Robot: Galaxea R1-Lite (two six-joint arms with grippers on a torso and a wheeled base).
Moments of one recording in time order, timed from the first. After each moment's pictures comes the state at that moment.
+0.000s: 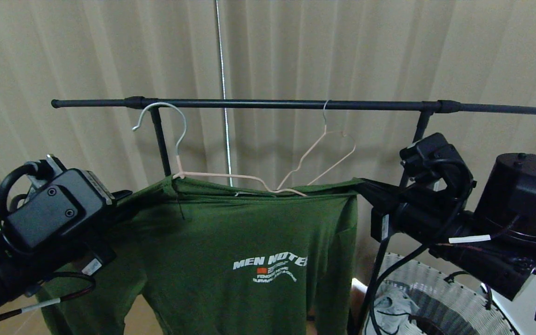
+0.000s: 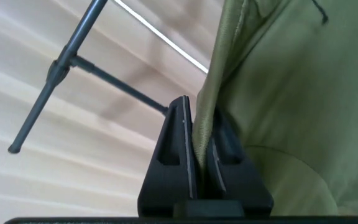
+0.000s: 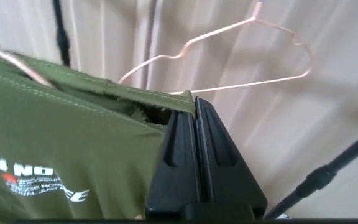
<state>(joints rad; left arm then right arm) -0.41 1.20 -0.51 -0.49 0.12 0.82 0.63 1.59 -0.60 -0.86 -0.20 -0.11</state>
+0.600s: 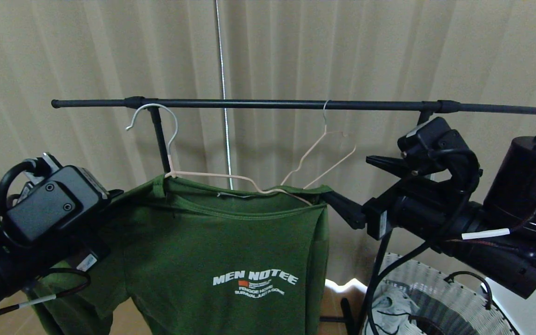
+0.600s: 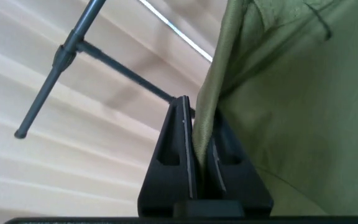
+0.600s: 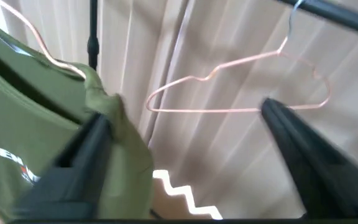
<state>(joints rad) -0.36 1.21 -0.51 -0.49 0.12 0.81 0.69 1.55 -0.67 -0.80 -0.16 -0.17</state>
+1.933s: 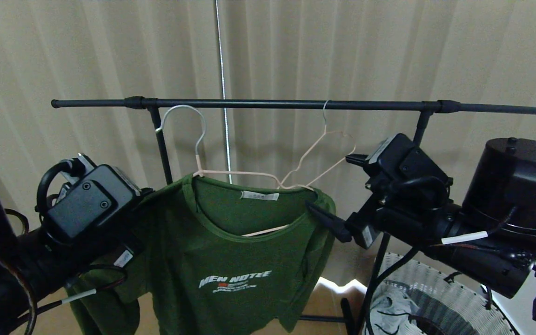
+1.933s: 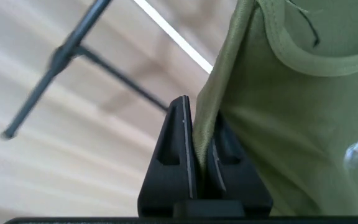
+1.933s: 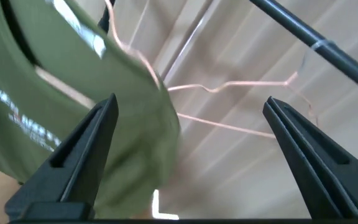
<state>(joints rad) -0.49 1.30 -0.48 -0.66 0.18 0.73 0.73 1.60 -0.71 -0.78 -0.11 -0.42</state>
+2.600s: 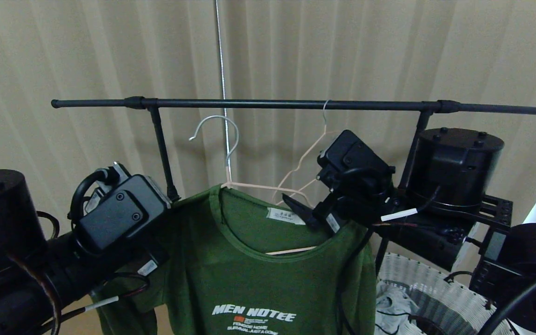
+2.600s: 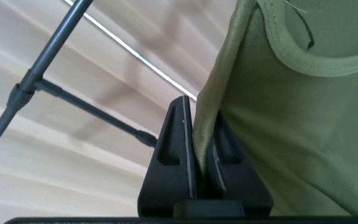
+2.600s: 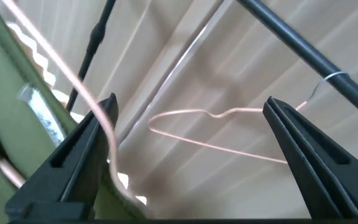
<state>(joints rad) -0.60 1.35 -0.50 -0.66 0.20 0.73 0.74 1.73 -0.87 -0.73 -0.13 -0.46</state>
